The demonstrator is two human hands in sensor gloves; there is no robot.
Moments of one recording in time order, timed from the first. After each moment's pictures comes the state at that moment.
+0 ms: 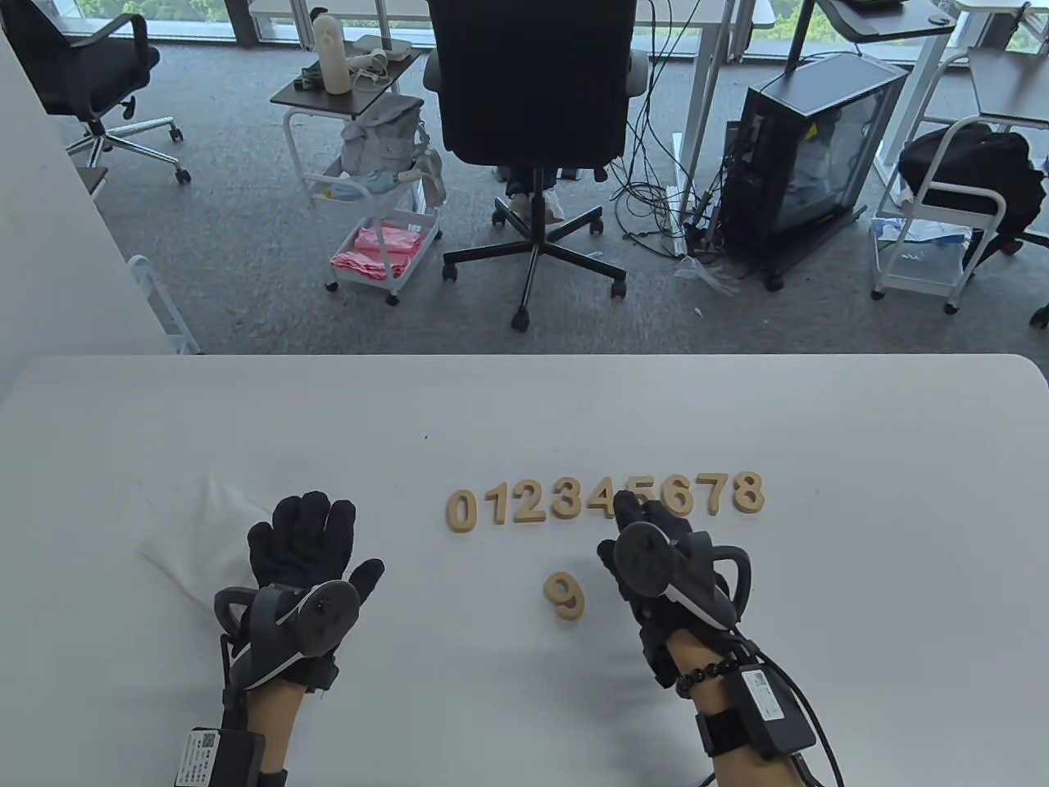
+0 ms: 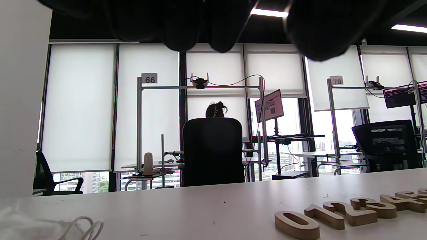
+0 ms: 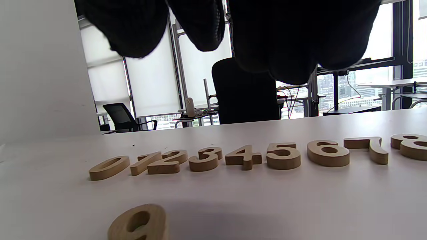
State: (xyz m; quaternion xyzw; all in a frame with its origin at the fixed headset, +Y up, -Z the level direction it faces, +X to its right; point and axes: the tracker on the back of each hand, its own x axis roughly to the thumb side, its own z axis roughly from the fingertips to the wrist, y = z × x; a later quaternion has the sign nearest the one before) left_hand -0.252 -0.675 -0.326 0.18 -0.11 0.00 0.98; right_hand 0.103 -0.692 -0.365 0.09 -0.07 0.99 0.09
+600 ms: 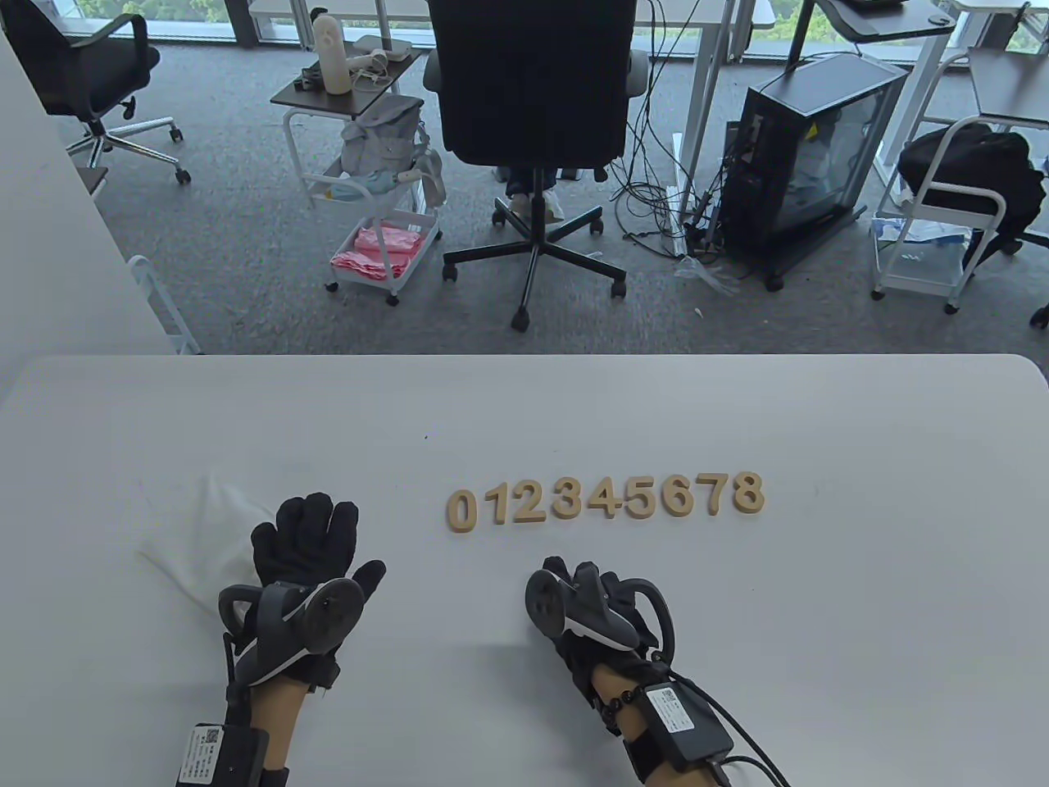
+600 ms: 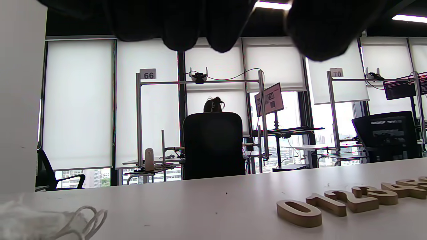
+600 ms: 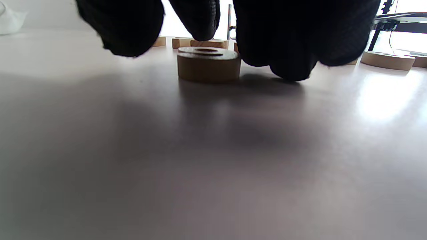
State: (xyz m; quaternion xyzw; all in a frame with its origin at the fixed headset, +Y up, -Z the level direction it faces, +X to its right) left_hand -0.249 -0.677 -0.328 0.17 -0.10 -0.01 0.98; right_hand 0.036 -0.773 -0.364 0.12 0.07 0.99 -0.03
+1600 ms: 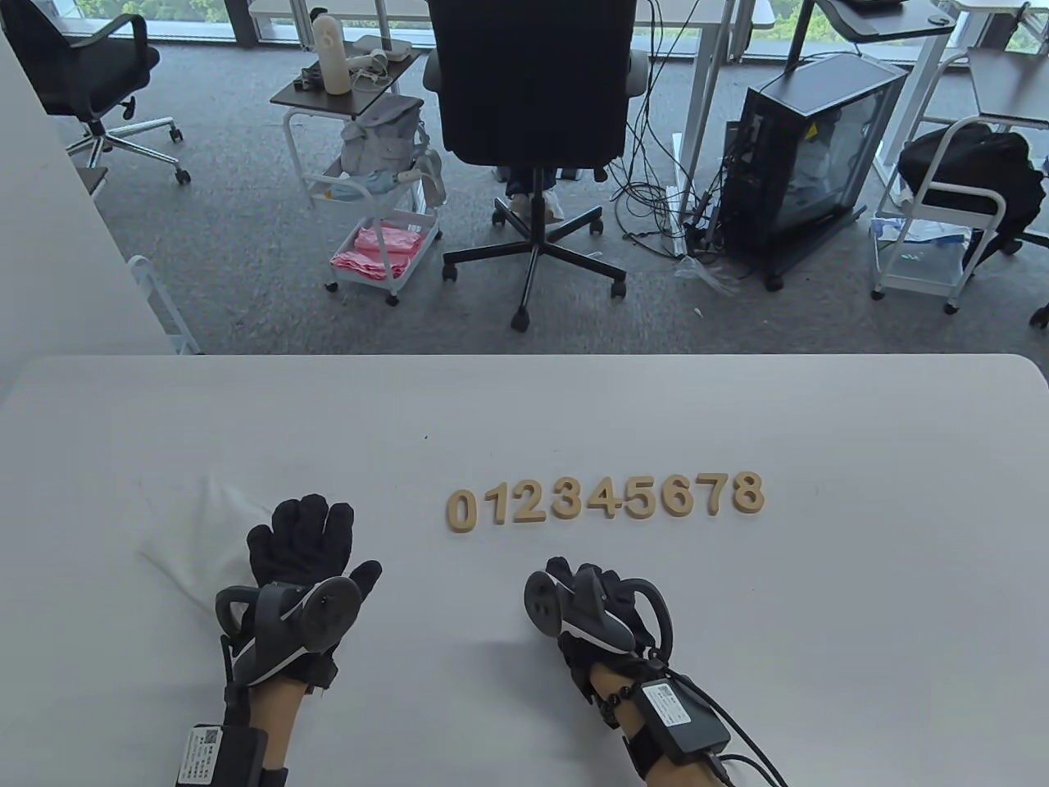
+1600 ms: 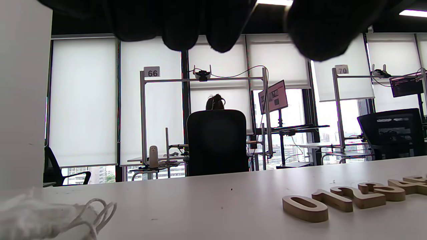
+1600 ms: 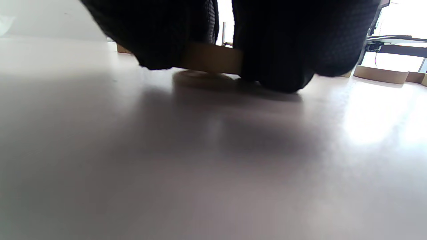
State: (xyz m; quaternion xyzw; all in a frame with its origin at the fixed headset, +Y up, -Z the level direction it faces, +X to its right) left_hand -0.252 -0.677 -0.329 0.16 -0.10 -0.01 0.98; right_hand 0.039 -0.773 -0.369 0.11 0.02 0.99 -0.02
